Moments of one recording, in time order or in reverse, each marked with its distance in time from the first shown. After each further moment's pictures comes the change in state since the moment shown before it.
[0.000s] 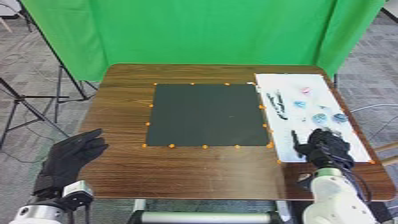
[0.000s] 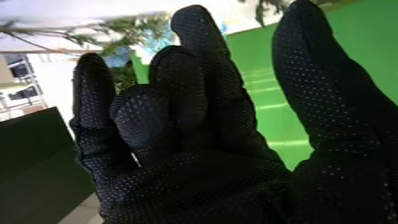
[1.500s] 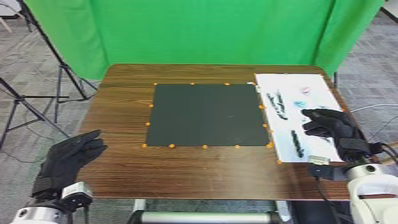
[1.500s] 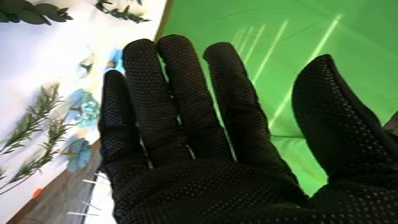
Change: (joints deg) left arm 0.8 -0.2 -0.3 -0.1 0.1 0.3 0.5; right arm -9.0 -8.9 24.5 -4.0 55.6 5.3 -37.7
